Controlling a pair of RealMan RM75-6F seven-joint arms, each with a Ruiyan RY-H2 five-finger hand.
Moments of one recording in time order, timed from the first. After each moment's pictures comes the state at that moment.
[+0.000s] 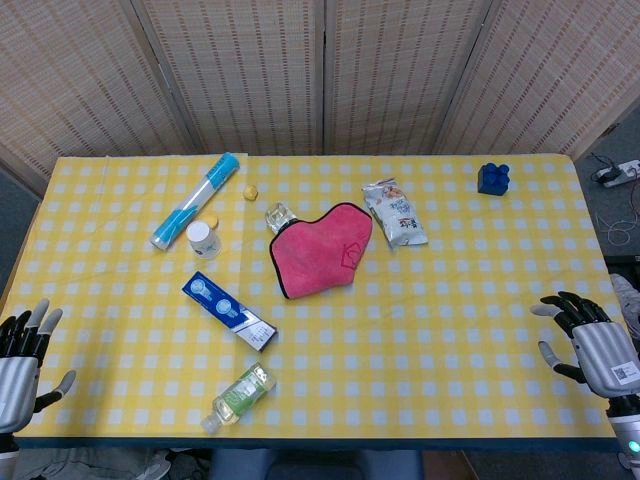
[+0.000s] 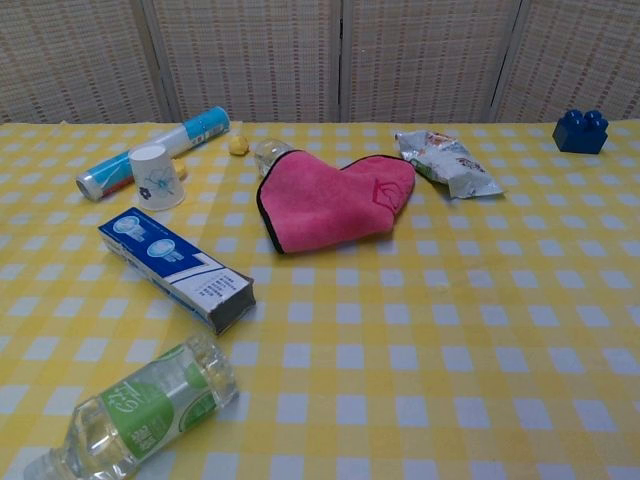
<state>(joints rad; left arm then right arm) -0.01 -1.13 -0.02 -1.68 1.54 1.58 0.23 0.11 -1.05 0.00 -1.53 -1.60 1.46 0.17</state>
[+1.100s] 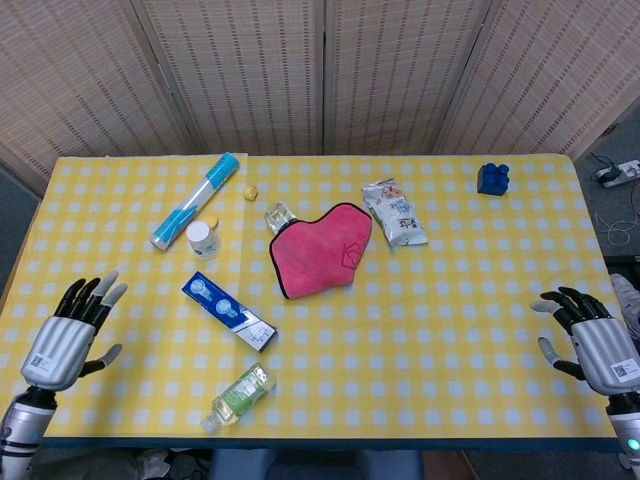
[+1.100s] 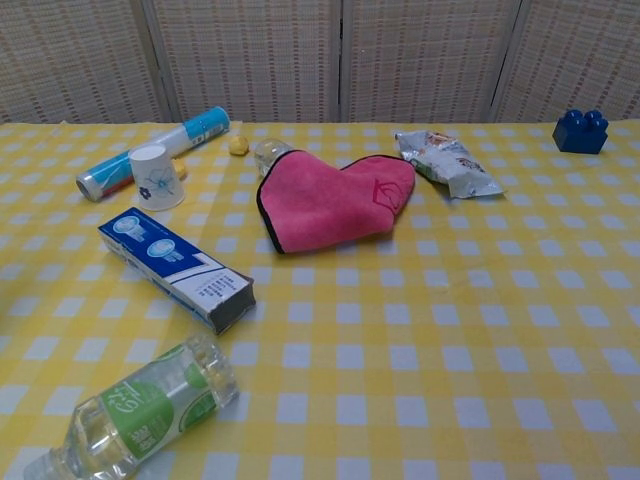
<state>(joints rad) -0.23 -1.11 -0.07 -1.63 1.66 1.37 0.15 0.11 -1.03 0.01 -1.57 -1.61 1.47 0.12</state>
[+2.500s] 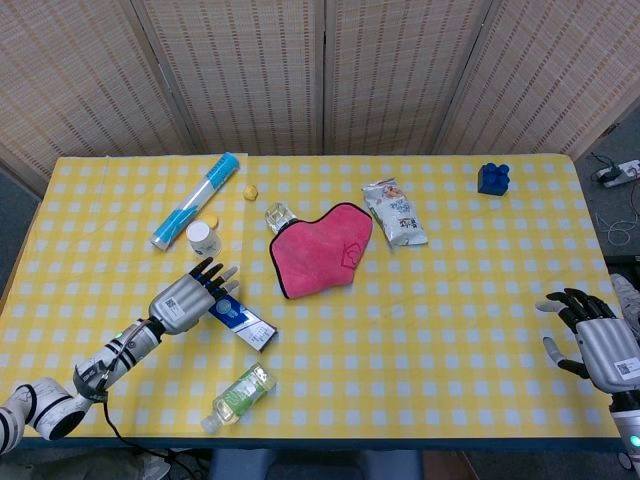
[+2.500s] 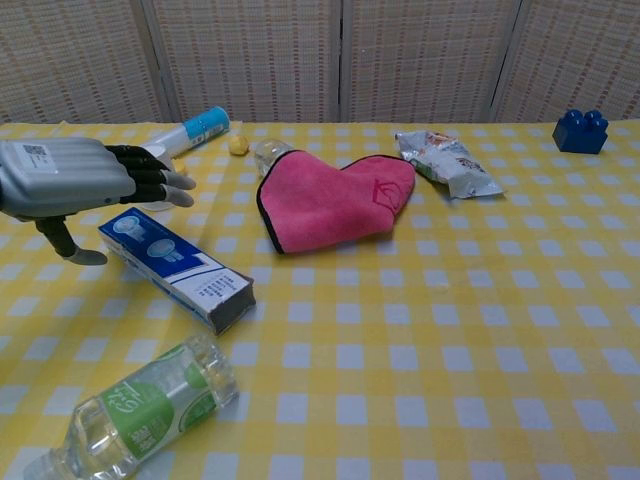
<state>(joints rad) -0.72 -1.28 -0.08 -1.43 1.58 0.78 0.43 0.11 -1.04 0.01 -1.54 -1.57 1.43 0.15</state>
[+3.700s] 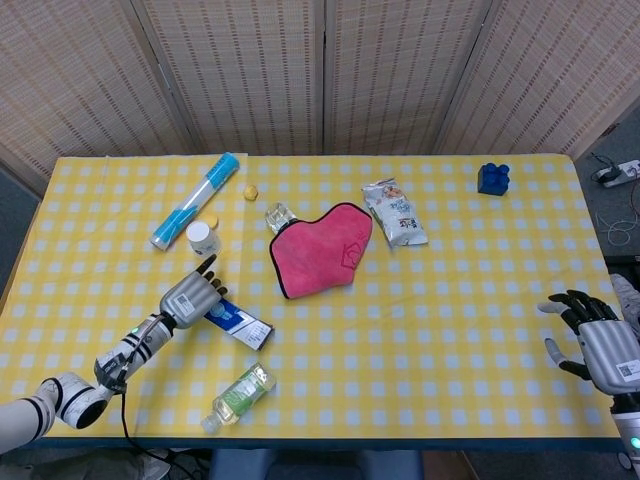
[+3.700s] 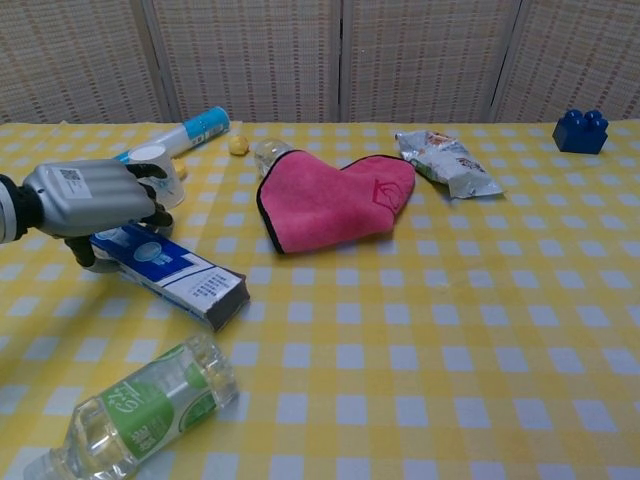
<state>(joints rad) -0.78 -1.41 -0.02 -1.29 1.45 0.79 0.58 0.10 -1.05 0.01 -1.53 -1.56 1.44 0.14</state>
